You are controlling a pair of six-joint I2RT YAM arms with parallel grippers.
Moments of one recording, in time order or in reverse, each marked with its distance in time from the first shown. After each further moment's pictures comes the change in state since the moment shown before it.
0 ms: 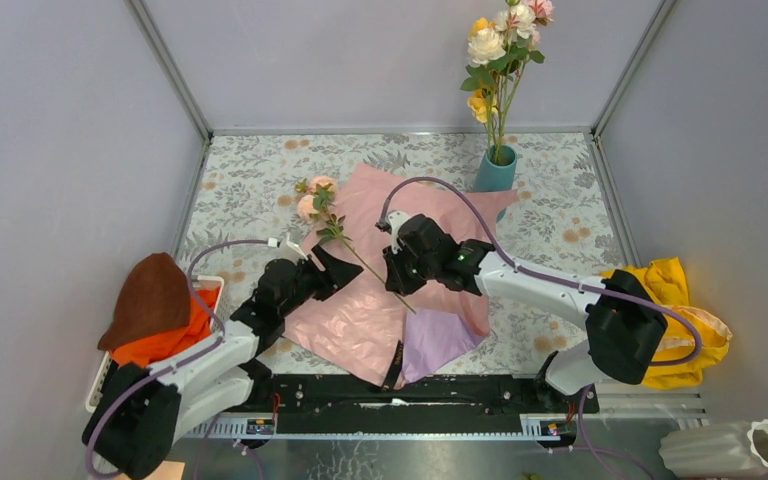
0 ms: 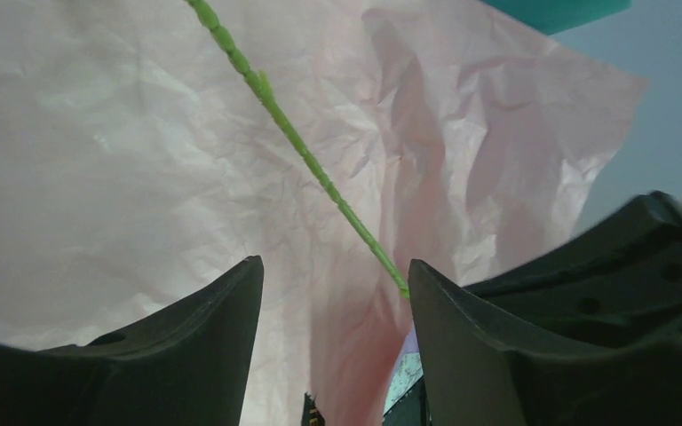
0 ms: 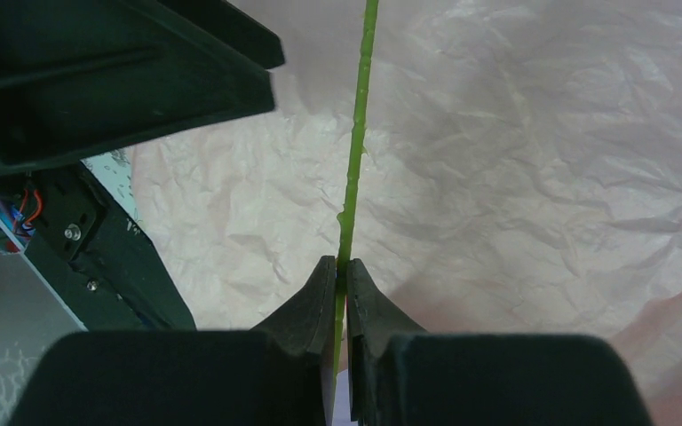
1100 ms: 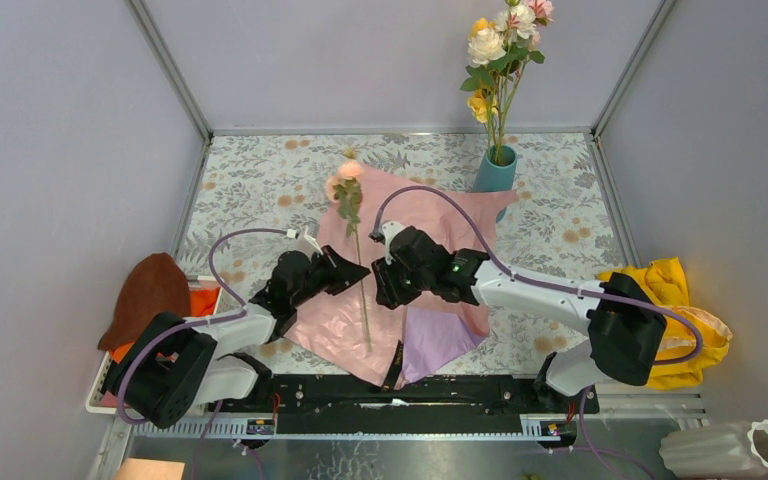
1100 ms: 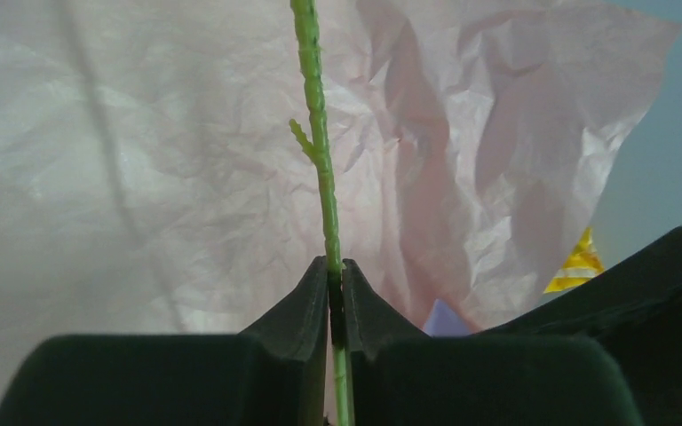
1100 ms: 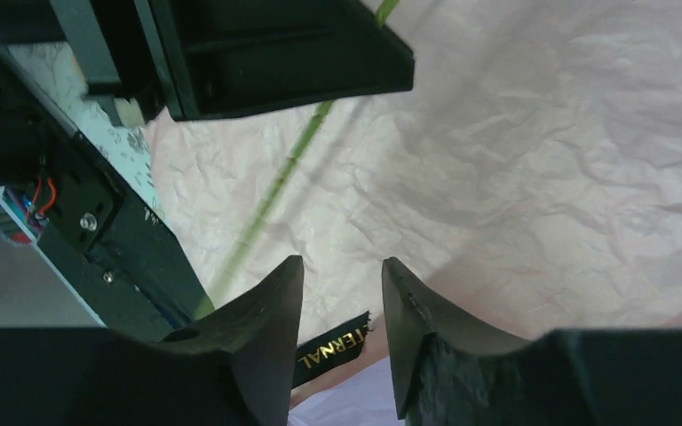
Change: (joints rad) left arm -0.003 0.331 0.033 0.302 0.108 0.034; right arm 0.084 -0.004 -0.019 0.012 0.029 0.067
